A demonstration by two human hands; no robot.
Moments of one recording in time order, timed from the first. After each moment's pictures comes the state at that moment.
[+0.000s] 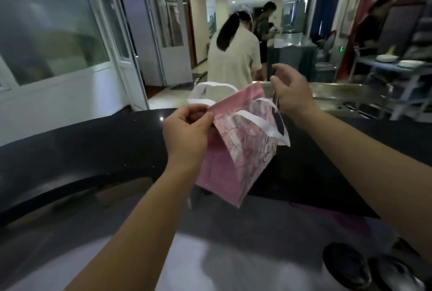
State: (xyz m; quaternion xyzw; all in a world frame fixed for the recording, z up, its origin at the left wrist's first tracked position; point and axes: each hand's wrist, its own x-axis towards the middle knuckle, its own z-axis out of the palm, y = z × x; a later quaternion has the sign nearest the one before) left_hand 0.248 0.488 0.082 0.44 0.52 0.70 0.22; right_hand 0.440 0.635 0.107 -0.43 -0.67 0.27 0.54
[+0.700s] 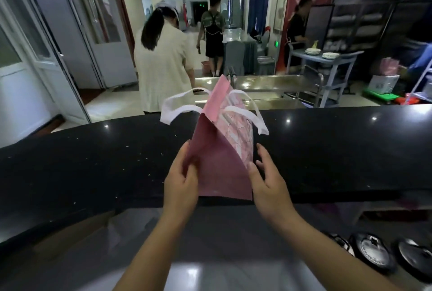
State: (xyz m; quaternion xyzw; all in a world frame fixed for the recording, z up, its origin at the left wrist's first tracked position) left_hand 0.222 0.535 -0.020 0.56 0.52 0.56 0.31; right_hand 0.405 0.520 -0.030 -0.54 -0.57 0.31 0.53
